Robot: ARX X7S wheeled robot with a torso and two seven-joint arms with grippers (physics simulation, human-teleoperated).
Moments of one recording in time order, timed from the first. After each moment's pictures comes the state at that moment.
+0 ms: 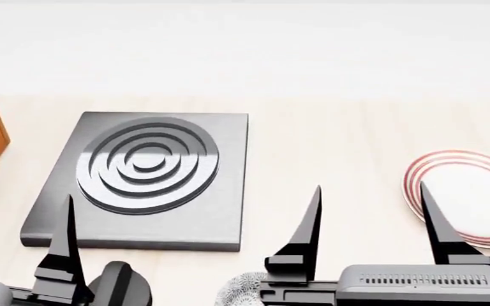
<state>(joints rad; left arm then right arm) -0.10 -0.26 0.16 0.77 -0.17 -0.52 -0.20 0.15 0.22 -0.18 -0.81 -0.03 0.67 0.24</state>
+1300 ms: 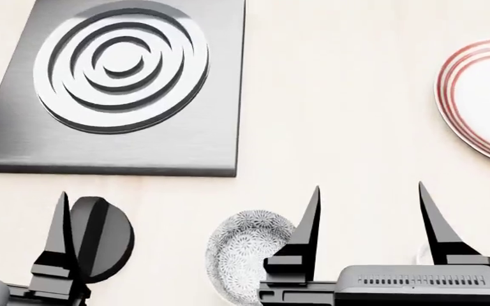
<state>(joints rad) -0.11 -0.29 0.17 0.75 -0.19 -0.49 -0.25 0.15 0.25 -0.19 -0.81 -0.01 0.67 0.27</state>
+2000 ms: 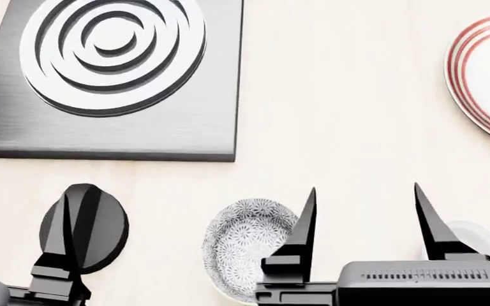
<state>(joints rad) -0.10 -0.30 0.18 0.74 -0.21 -0.47 -0.26 0.17 0.25 -0.18 -0.85 0.05 0.74 0.27</state>
